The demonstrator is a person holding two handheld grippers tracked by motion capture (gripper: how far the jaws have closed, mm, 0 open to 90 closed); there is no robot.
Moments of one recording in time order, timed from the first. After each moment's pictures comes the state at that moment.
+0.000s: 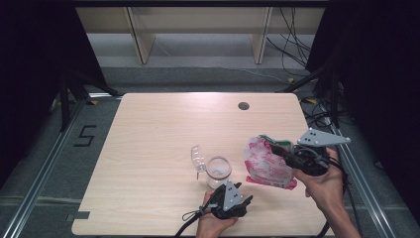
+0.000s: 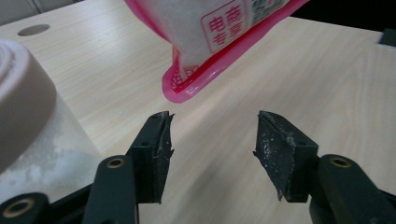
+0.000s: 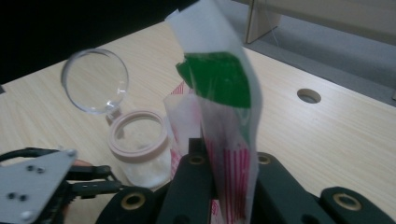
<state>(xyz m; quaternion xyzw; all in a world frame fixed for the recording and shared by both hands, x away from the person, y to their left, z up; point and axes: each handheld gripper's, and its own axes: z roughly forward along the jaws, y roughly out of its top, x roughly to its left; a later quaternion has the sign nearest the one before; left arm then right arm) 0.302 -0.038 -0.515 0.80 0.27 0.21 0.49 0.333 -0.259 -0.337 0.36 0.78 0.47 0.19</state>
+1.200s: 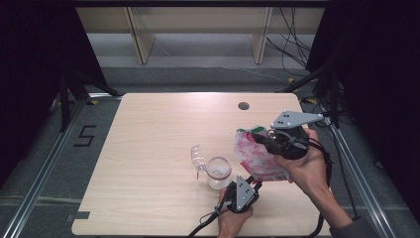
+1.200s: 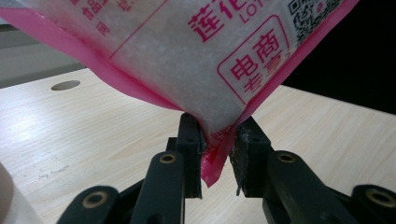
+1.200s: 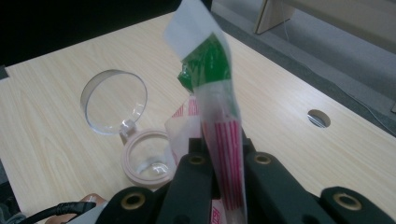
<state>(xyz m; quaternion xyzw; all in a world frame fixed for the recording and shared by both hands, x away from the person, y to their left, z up) 0.312 -0.074 -0.515 0.71 0.29 0.26 0.59 0.353 -0.204 -0.295 0.31 0.83 0.41 0.20</state>
